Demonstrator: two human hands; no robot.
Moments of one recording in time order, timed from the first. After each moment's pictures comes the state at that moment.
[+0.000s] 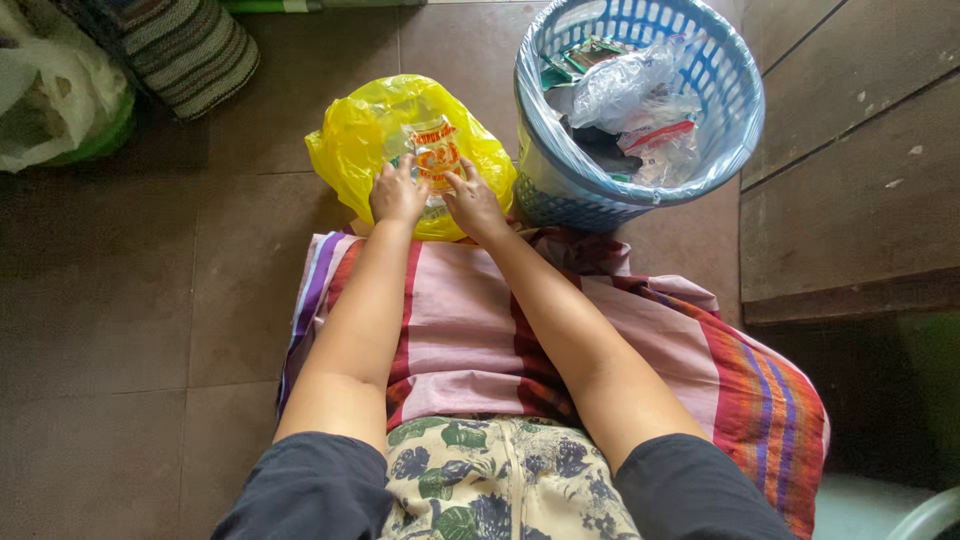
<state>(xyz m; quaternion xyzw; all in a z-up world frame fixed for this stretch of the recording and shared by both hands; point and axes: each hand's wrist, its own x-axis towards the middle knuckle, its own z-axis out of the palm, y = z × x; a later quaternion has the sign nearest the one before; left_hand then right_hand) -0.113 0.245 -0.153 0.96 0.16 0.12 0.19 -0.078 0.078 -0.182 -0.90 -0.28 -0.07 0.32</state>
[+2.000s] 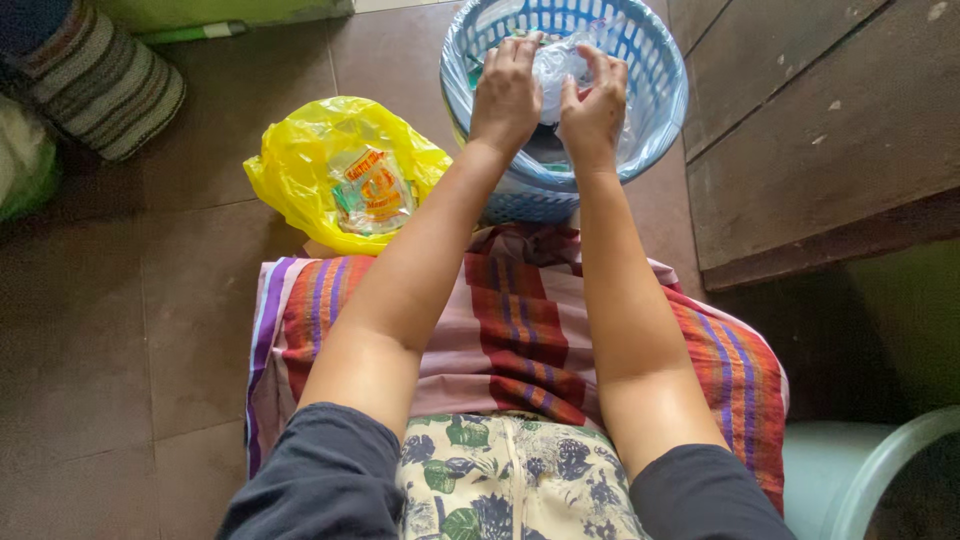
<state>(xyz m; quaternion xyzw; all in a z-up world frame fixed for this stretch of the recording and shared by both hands) -0.012 0.014 0.008 0.87 -0.15 0.34 0.33 -0.025 -0.125 0.007 -0.85 -0.06 -0.33 0.42</state>
